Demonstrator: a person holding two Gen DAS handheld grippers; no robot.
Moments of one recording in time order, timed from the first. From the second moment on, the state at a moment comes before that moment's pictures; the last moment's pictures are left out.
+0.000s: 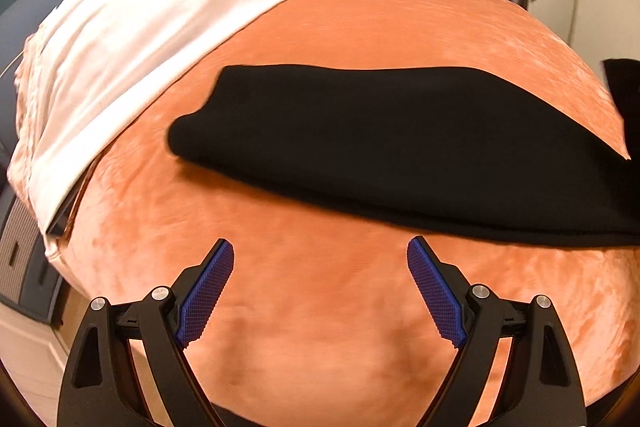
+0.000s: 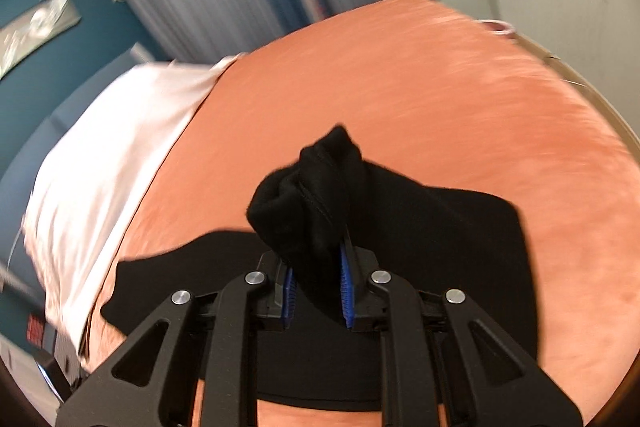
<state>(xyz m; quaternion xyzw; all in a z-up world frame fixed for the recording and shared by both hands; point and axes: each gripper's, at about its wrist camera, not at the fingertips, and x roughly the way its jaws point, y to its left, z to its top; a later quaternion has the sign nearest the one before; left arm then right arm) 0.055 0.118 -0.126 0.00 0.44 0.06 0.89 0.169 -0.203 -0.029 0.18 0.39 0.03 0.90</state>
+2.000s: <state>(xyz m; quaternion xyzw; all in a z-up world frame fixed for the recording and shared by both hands) 0.180 0.300 -0.194 -0.48 0.44 -0.01 0.76 0.104 -0.091 -0.090 0.09 0.40 0.09 0.91</state>
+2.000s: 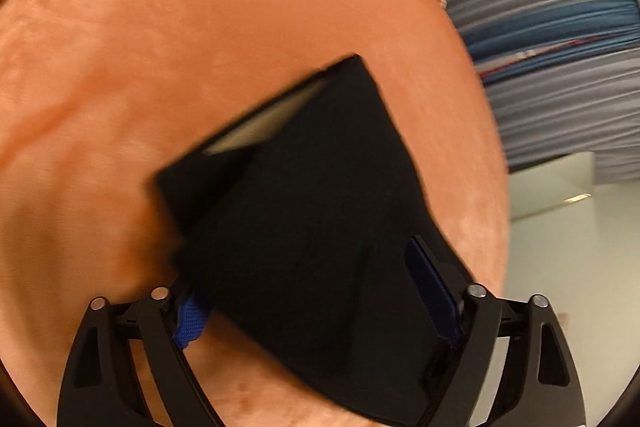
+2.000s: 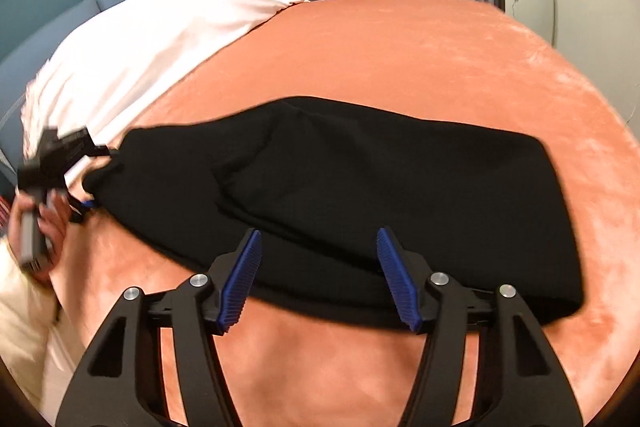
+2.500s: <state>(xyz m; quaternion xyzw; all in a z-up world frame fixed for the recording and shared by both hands) 0.169 0.299 -0.188 -0.54 0.36 -0.06 0.76 0.143 -0.058 -0.087 0.09 0.42 0.10 0.90</state>
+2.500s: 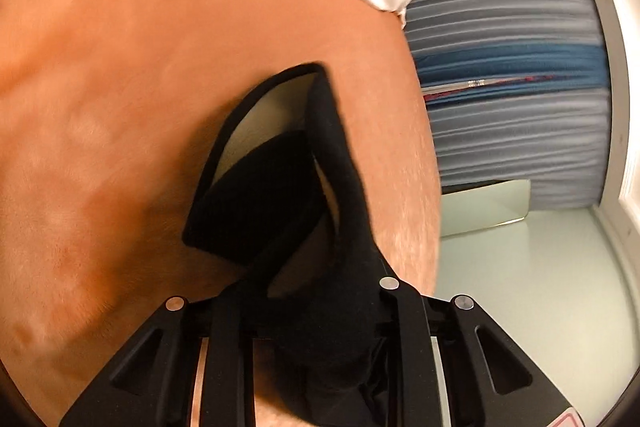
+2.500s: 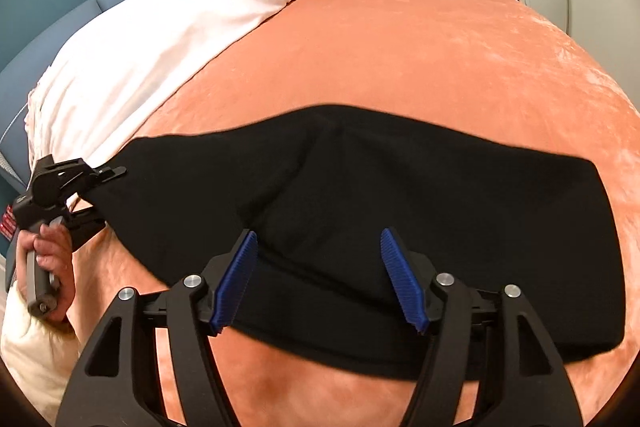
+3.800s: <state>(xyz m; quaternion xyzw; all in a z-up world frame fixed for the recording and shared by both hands) 0.123 0.116 -0.061 -0.24 0.35 -0.11 0.90 0.371 -0.140 -0.144 0.21 0.60 0.31 0.71</state>
